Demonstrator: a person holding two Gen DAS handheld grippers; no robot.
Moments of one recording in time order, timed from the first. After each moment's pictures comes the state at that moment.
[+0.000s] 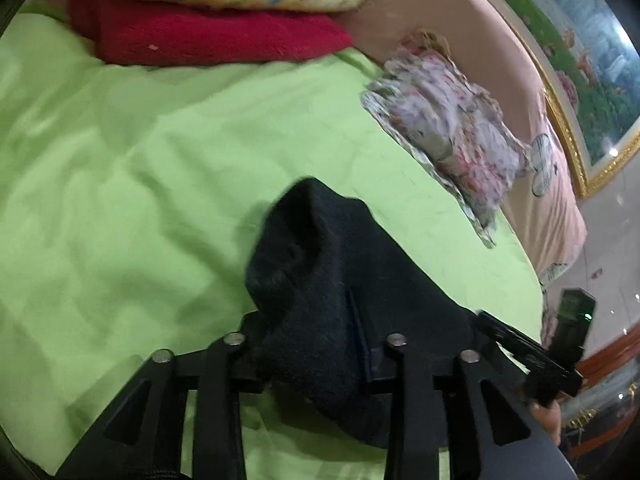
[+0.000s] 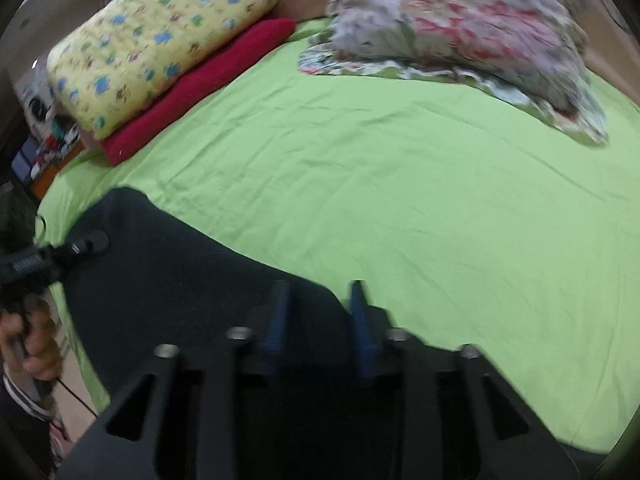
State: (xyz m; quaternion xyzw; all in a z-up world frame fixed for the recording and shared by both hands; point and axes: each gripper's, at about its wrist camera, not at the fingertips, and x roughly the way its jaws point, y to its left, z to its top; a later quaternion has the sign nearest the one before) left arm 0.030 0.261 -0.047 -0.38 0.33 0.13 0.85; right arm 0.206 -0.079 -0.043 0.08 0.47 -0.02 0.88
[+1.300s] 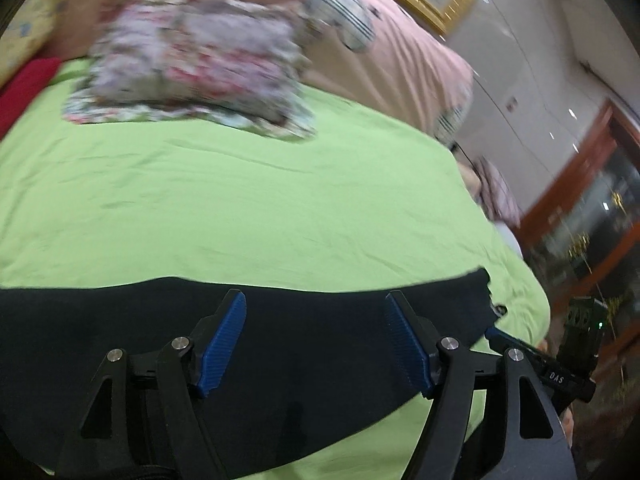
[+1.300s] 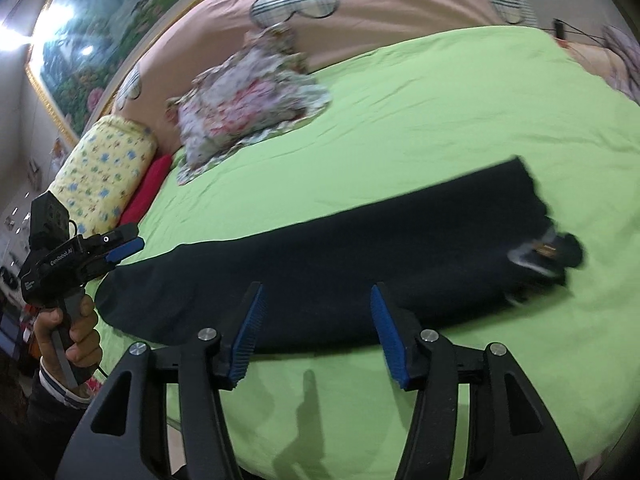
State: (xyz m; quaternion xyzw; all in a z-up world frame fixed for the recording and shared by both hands) left arm 0.163 -0.025 0.027 -0.17 0.39 -0.13 0.89; right arm -0.099 -0.176 0.020 0.25 0.31 -0.23 0.89
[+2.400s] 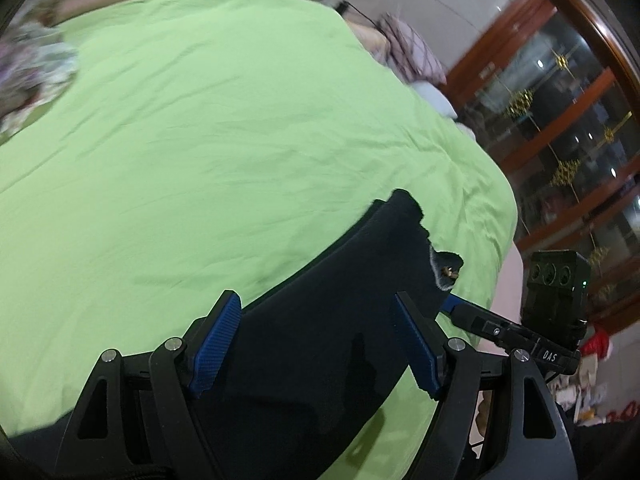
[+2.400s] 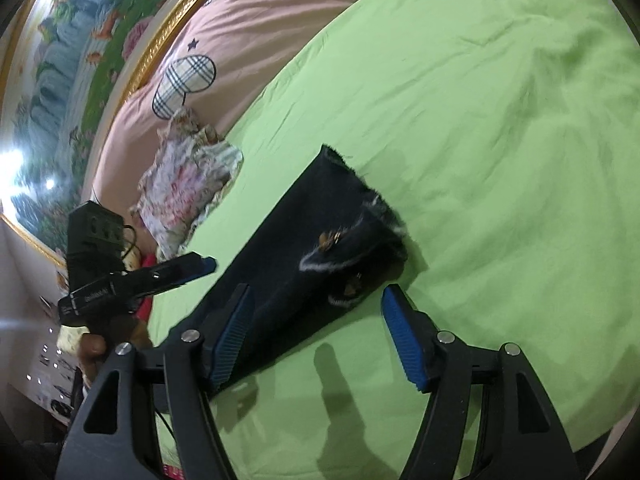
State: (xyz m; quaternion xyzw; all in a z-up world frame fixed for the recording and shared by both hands) left arm 0.290 -0.237 -0.006 -0.04 0.53 -0.34 0.77; right arm -0.189 -0.256 -0.012 0.43 0.20 -0.27 0.84
